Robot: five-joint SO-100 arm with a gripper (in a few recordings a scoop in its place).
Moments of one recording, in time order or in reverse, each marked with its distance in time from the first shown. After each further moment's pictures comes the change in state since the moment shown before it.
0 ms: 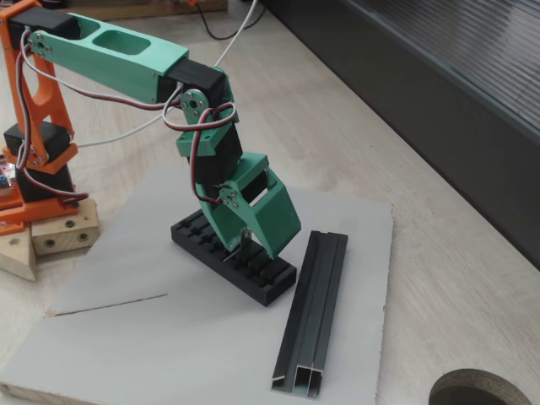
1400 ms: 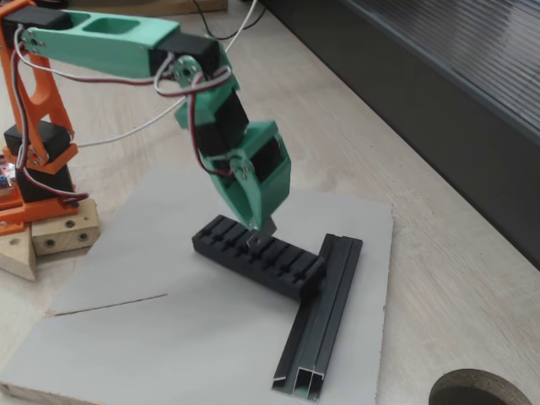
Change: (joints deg) arm 0.3 5.6 -7.2 0.0 0.0
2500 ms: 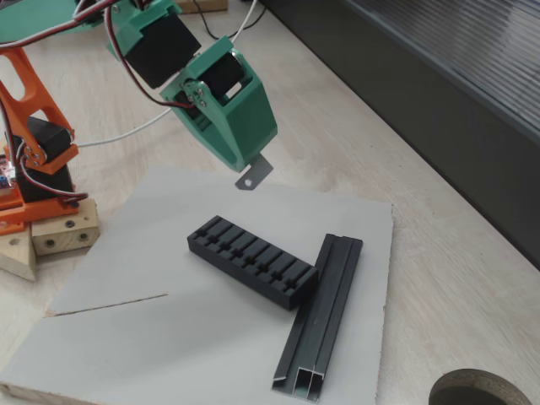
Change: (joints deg) arm 3.8 17.8 0.0 0.1 0.0
